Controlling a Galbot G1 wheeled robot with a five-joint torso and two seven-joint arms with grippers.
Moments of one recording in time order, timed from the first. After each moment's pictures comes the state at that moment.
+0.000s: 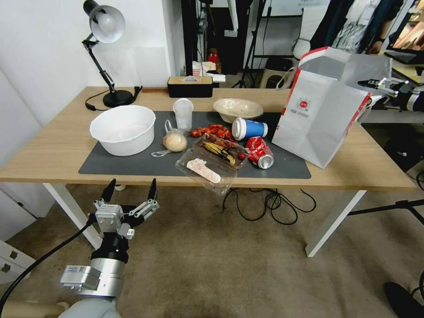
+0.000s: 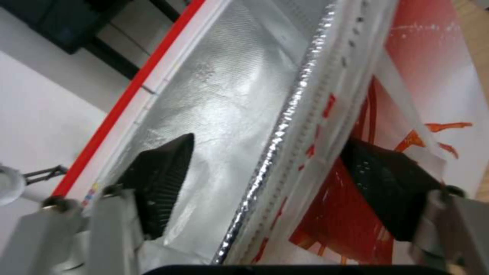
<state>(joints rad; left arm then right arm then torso) 1.80 -1.44 -0.55 -2.39 -0.18 -0.08 -0.02 -0.56 0.42 0.44 1.50 2.03 -0.72 0.27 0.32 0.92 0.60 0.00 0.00</state>
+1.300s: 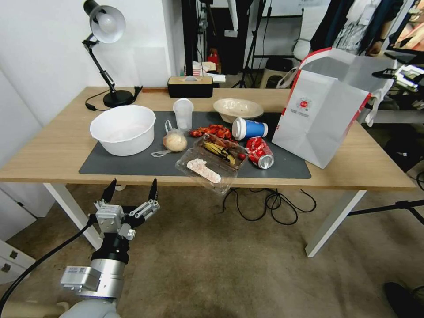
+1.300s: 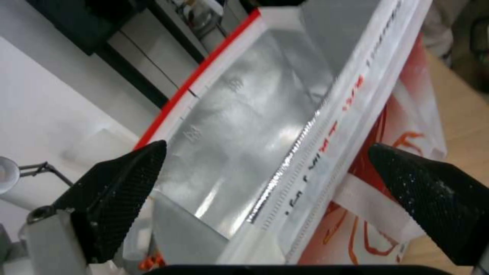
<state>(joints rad) 1.81 -1.44 -0.55 -2.40 -0.17 -0.07 -0.03 -0.88 0.33 0.86 1.80 2.14 -0.69 0.49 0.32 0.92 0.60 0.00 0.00</state>
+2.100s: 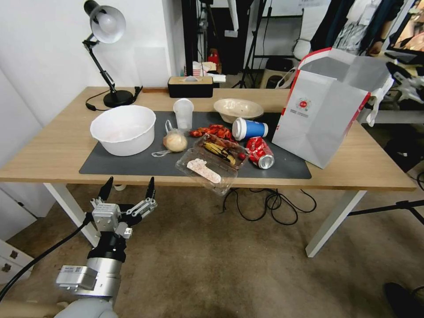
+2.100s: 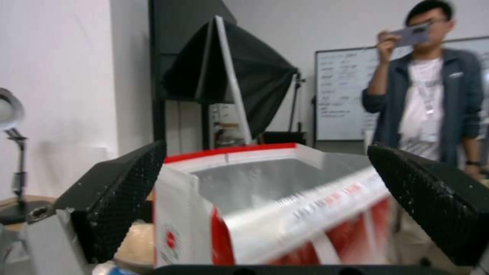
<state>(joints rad) 1.81 -1.44 -0.57 -2.40 -0.18 -0.09 -0.01 -1.58 0.68 1.30 2.11 1.16 -0.09 -0.16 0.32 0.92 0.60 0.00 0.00</state>
